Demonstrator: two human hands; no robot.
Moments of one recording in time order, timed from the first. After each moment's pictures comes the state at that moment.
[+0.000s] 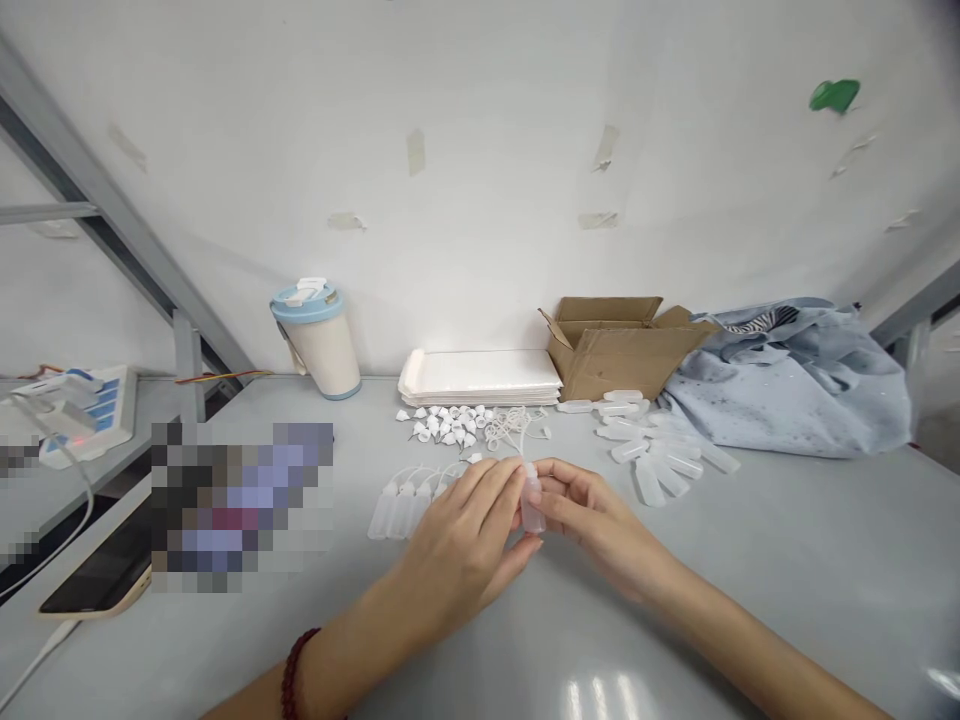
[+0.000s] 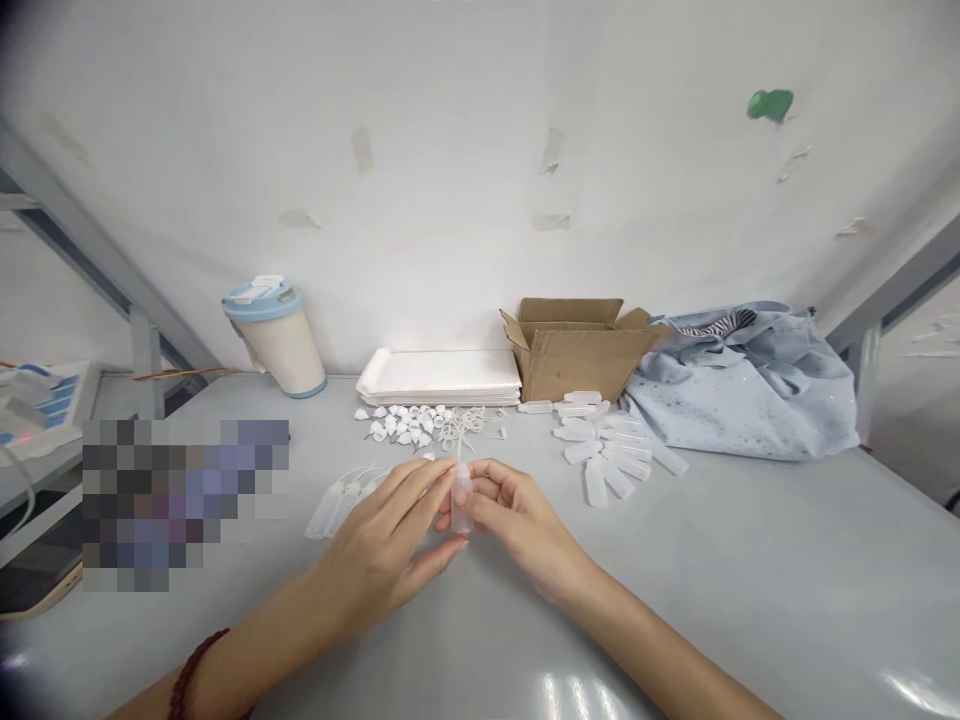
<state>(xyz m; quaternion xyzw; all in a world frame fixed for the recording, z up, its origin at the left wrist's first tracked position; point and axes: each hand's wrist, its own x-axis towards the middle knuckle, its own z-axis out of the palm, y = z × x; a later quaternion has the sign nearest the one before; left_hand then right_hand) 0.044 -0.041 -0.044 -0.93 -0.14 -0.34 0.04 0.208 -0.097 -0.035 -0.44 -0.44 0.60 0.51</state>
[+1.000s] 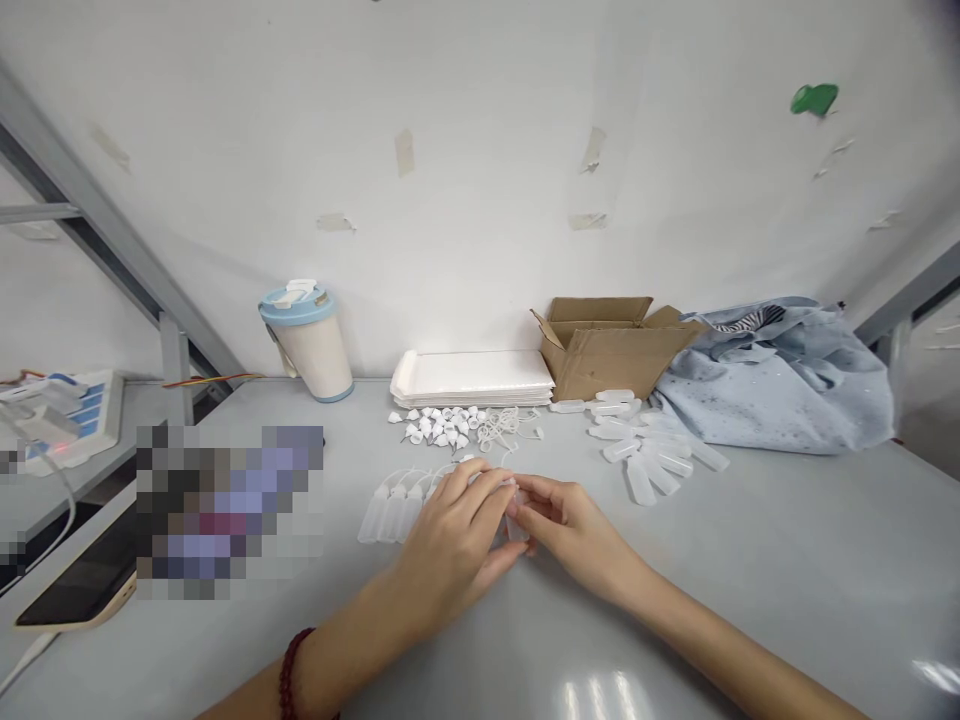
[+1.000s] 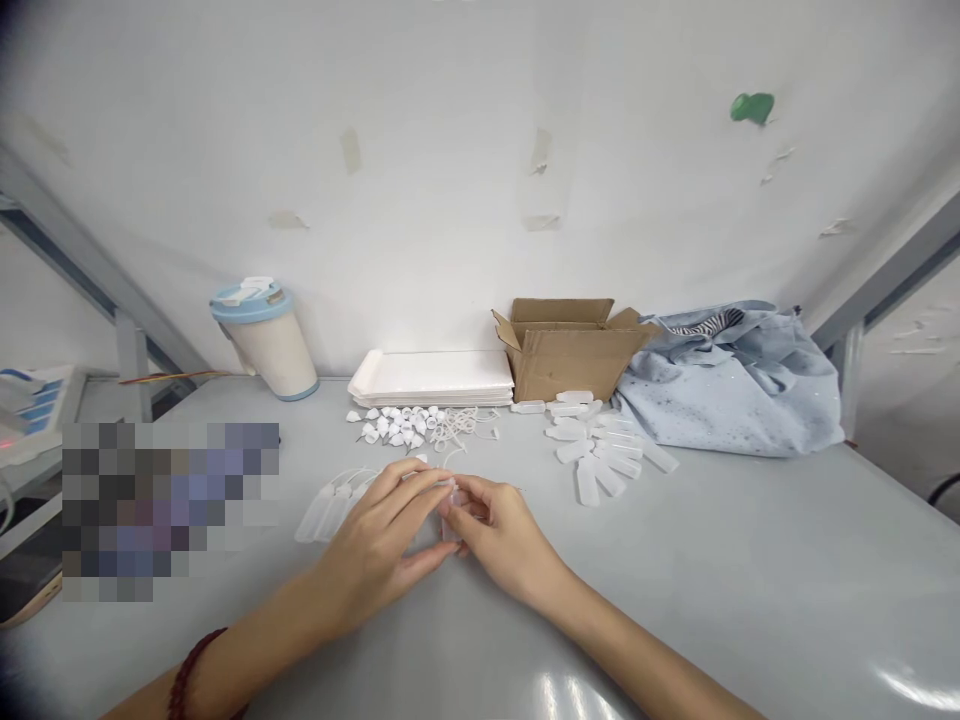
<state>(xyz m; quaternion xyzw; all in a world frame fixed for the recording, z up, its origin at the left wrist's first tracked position) 0.047 -0.038 -0.055 -0.94 -0.16 -0.31 -0.04 0.203 -0.095 -0.049 -0.52 -0.54 0.50 0.43</state>
